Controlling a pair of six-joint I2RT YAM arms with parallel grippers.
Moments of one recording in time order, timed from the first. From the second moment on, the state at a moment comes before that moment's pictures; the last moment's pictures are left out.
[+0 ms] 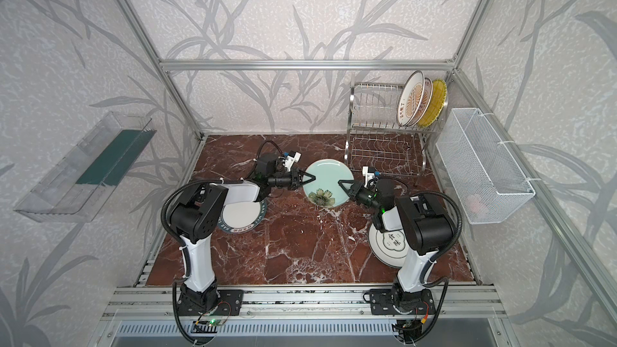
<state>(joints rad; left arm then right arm) -0.41 1.99 1.09 0.53 0.90 -0.90 0.17 1.80 0.50 1.15 -0.74 1.18</state>
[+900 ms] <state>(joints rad) -0.42 1.80 1.10 0.11 0.76 -0.65 0.14 1.69 0.49 0.99 -0.73 1.08</state>
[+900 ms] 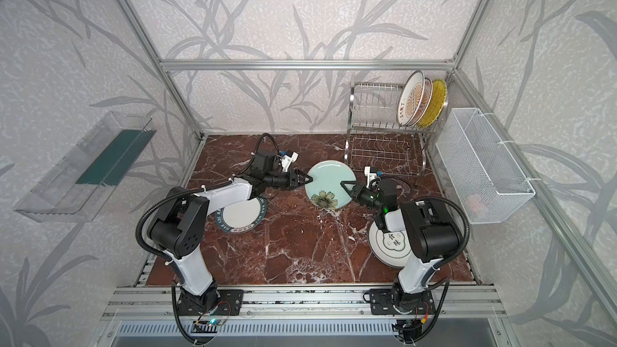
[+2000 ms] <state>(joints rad) -0.42 1.73 1.10 0.03 0.68 -0.59 -0.02 1.20 0.82 0.24 -0.66 0.73</state>
